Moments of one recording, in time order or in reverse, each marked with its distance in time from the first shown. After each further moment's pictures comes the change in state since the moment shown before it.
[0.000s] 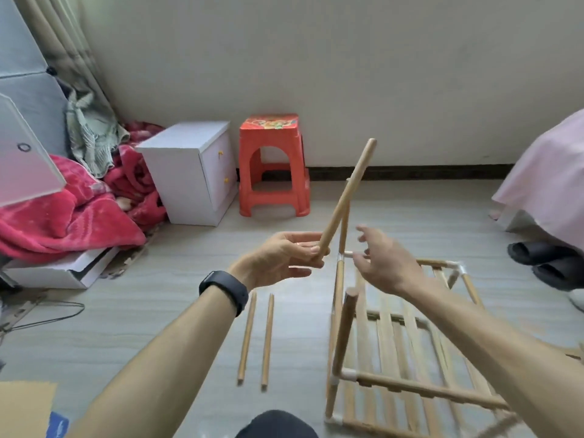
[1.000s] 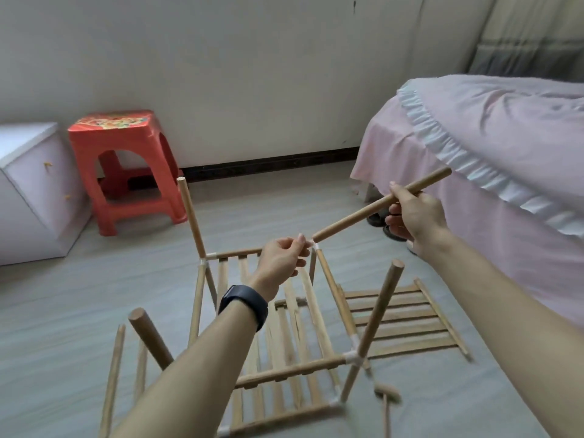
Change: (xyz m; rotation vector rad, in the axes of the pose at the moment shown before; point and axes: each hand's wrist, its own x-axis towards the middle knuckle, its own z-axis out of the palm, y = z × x) left_hand 0.152 -0.046 0.255 0.279 0.195 0.079; right_hand -0.104 0.213 -0.183 0.950 0.695 0.630
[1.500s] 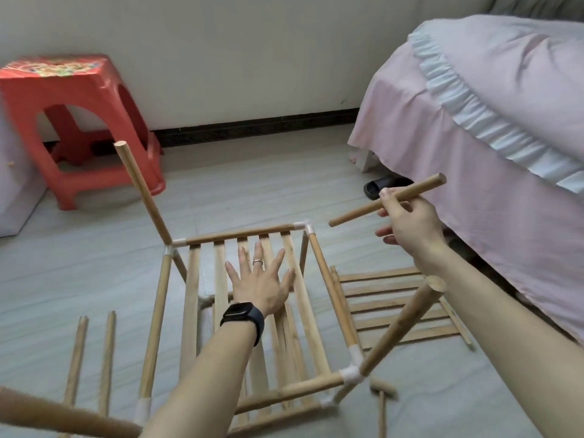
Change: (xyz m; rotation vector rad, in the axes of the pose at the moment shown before) left_hand 0.085 -0.133 0.024 1.205 -0.013 -0.025; right_hand 0.049 0.083 0.014 -0.296 -0.050 -0.072
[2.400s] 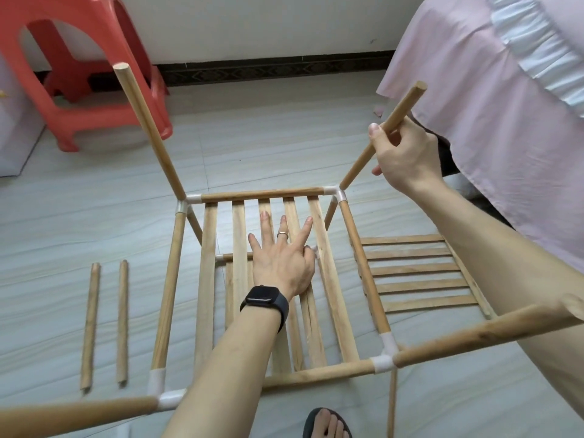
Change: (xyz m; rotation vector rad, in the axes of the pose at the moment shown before) left_hand -0.019 -0.009 0.020 -0.039 0.028 0.059; right_hand 0.038 -0.010 0.083 -0.473 0.003 -0.350
